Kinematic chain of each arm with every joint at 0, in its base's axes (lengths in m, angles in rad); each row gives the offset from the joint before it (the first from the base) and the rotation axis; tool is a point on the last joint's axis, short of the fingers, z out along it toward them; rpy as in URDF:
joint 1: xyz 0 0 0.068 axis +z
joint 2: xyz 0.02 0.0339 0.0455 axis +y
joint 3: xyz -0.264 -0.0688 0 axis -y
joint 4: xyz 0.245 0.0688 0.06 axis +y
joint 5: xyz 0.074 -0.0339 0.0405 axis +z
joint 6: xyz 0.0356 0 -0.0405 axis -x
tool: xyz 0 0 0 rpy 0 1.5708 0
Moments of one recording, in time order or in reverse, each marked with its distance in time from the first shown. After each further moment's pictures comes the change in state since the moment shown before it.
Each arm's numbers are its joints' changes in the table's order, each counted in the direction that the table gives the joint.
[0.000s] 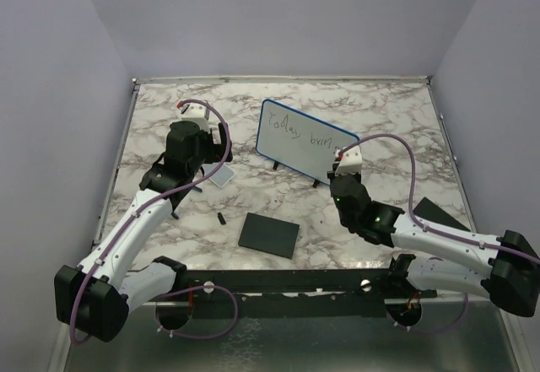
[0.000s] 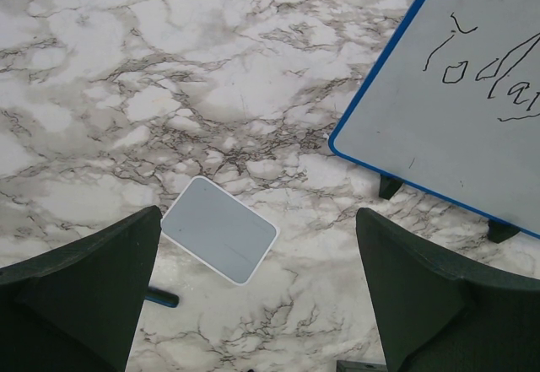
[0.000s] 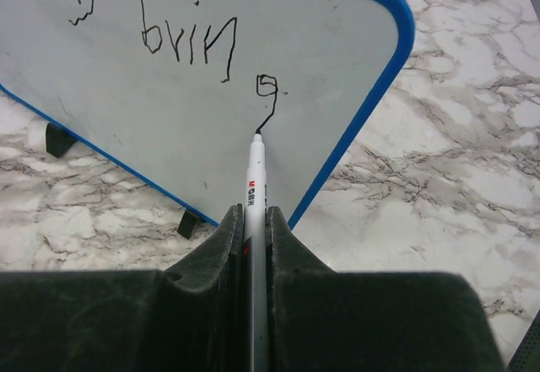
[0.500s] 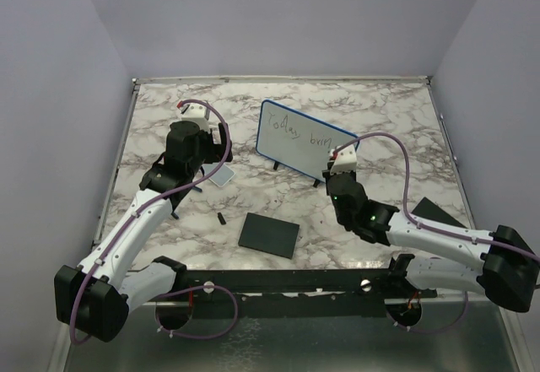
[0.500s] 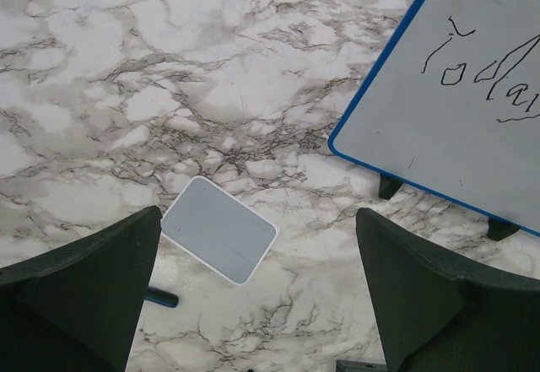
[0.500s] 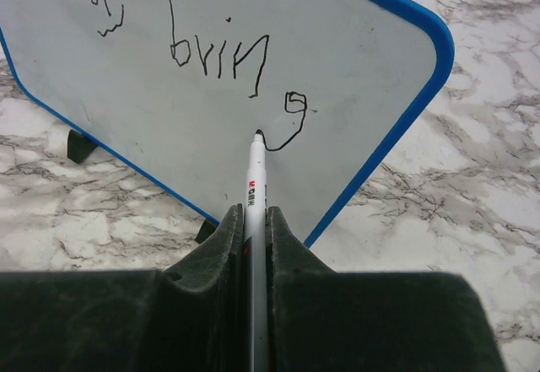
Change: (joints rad) left arm 0.000 0.000 0.000 0.000 -0.003 0.002; right arm 0.000 0.062 0.000 -0.090 0.031 0.043
